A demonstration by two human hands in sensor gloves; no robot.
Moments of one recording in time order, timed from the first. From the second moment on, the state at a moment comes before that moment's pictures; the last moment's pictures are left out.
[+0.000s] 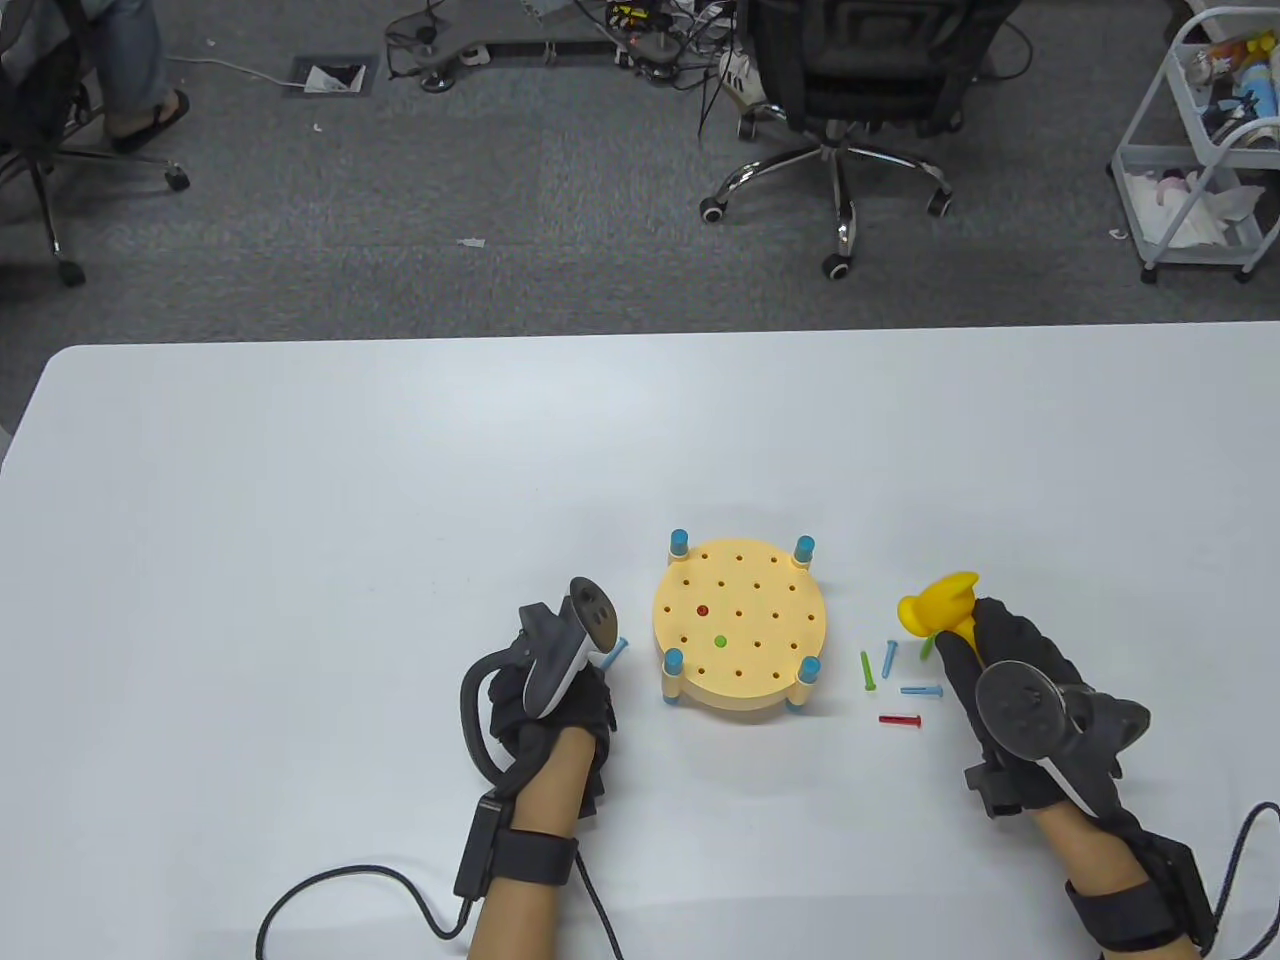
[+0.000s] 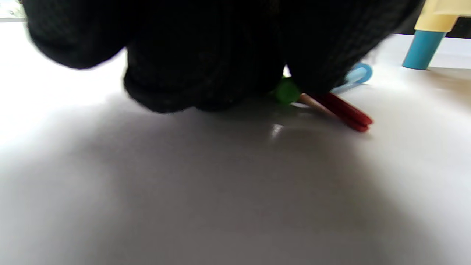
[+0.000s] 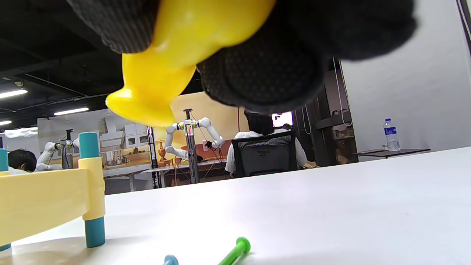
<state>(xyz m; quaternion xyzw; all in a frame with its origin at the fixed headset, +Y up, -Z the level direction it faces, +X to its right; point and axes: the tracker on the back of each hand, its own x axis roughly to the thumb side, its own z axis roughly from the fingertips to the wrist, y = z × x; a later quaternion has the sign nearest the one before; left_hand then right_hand) -0.114 -0.772 -0.293 -0.17 0.15 0.03 0.97 0.273 -0.712 -0.213 -0.06 -0.19 0.98 0.08</state>
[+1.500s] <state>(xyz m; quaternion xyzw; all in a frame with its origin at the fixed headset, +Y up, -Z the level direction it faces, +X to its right) -0.137 -0.698 -0.267 0.02 0.11 0.19 0.98 0.272 -0.717 -0.215 -0.06 -0.16 0.98 0.08</state>
